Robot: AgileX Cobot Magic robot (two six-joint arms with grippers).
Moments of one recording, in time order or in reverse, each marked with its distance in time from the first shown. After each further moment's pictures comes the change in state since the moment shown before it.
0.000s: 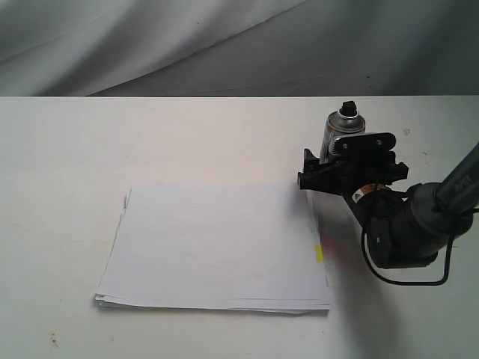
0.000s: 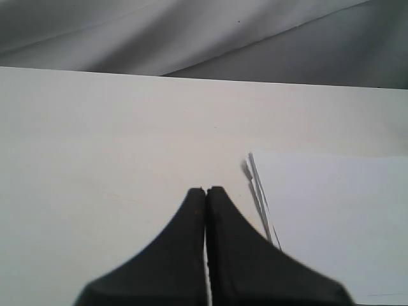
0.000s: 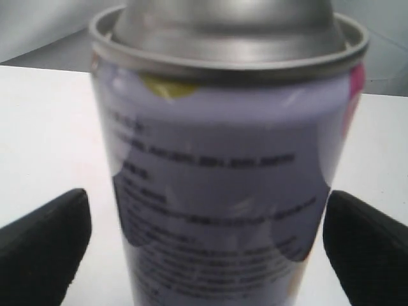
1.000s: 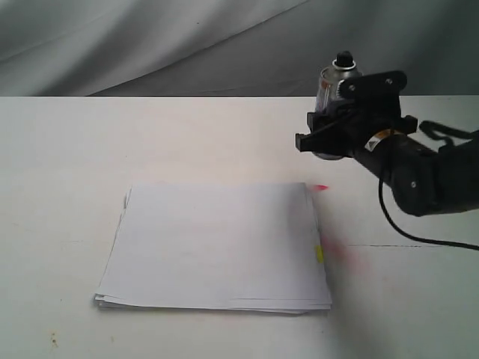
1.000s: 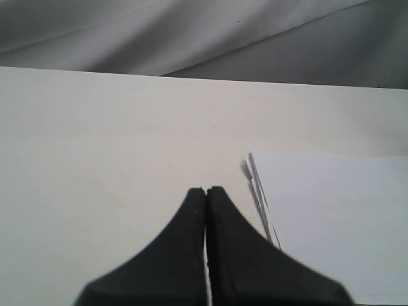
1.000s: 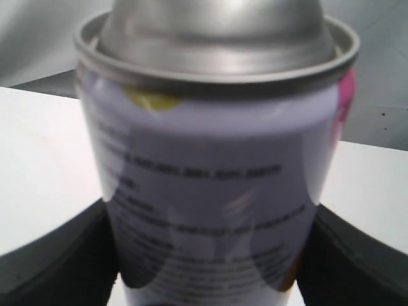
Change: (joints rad) left arm 0.000 0.000 0.000 0.000 0.000 0.000; right arm -0.002 -0.375 0.000 -0.056 0.452 -0.057
